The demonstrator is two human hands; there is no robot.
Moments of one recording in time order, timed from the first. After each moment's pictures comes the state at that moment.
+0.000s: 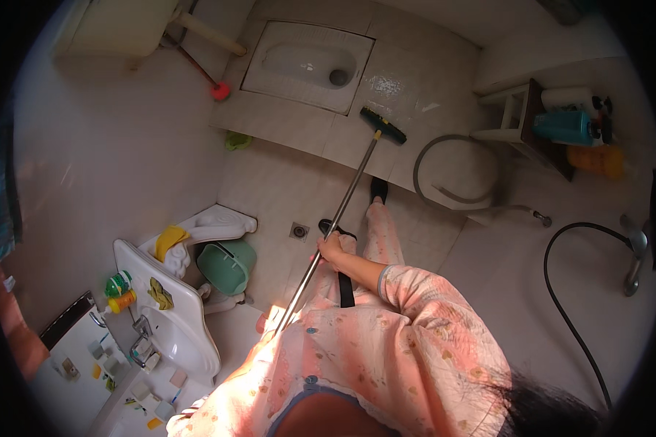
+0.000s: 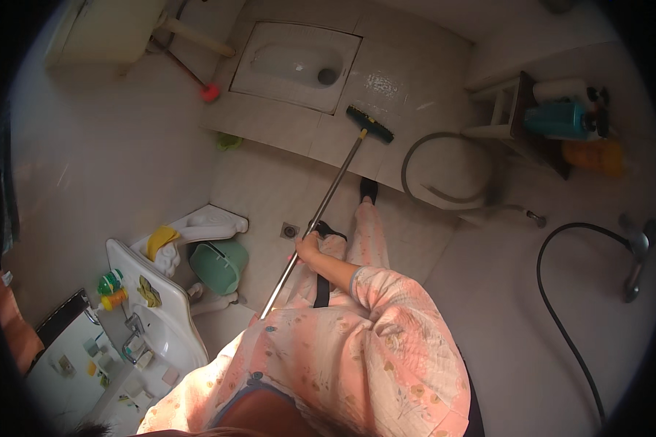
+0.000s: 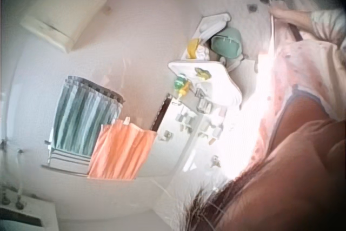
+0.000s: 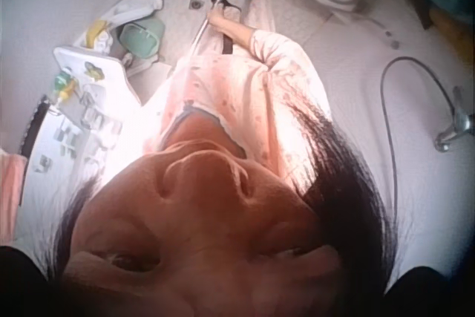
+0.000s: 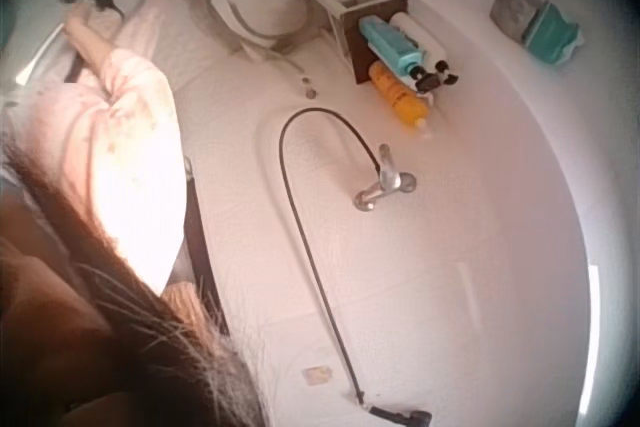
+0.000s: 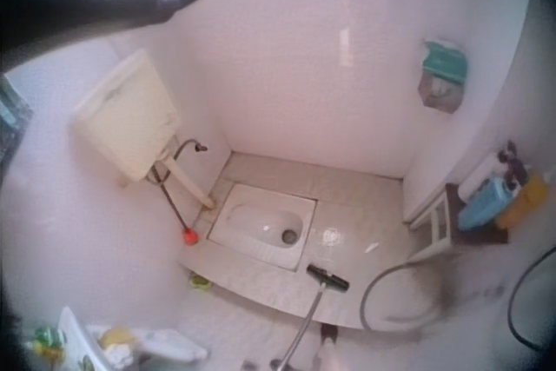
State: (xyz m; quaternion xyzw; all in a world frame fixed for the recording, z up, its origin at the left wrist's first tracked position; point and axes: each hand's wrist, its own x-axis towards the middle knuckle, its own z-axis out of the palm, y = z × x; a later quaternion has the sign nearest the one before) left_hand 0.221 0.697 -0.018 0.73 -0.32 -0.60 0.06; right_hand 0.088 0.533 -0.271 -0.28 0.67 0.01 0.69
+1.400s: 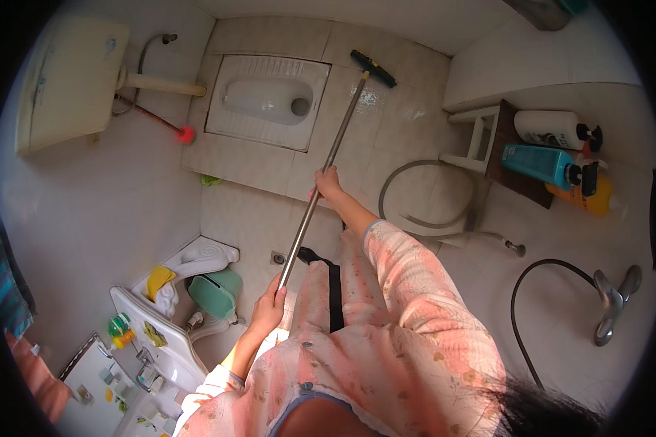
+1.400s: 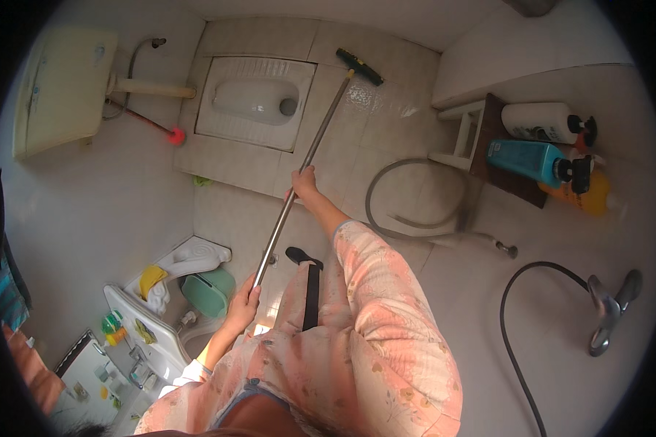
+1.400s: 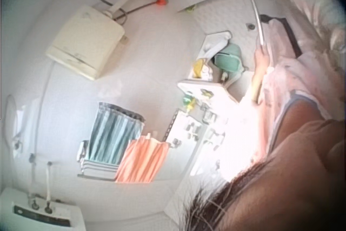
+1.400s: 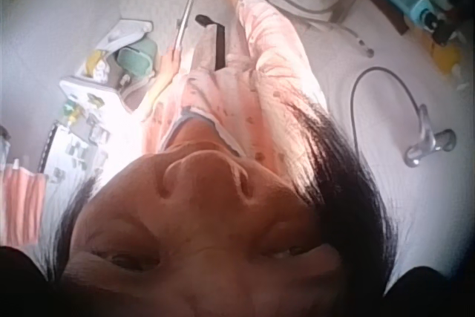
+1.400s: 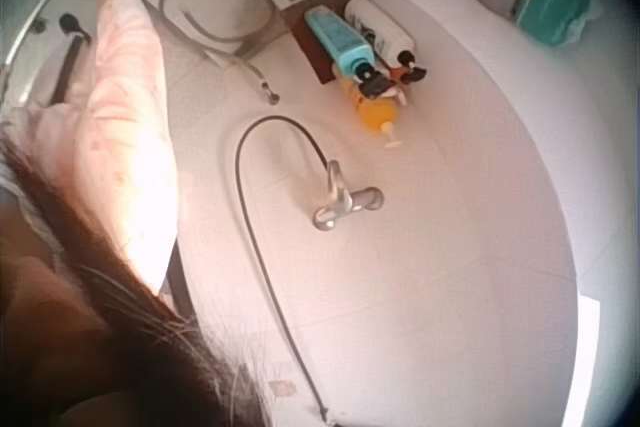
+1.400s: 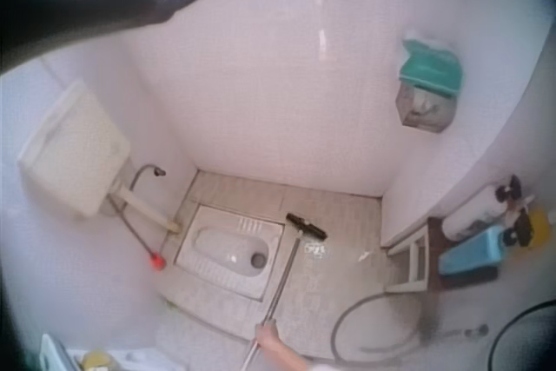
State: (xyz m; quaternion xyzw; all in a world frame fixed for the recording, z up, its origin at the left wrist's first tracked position) left_hand 0.127 0.439 -0.064 0.78 -0.35 -0.52 0.05; right_hand 0.019 0.195 -0.263 -0.18 0.63 -0.16 0.74
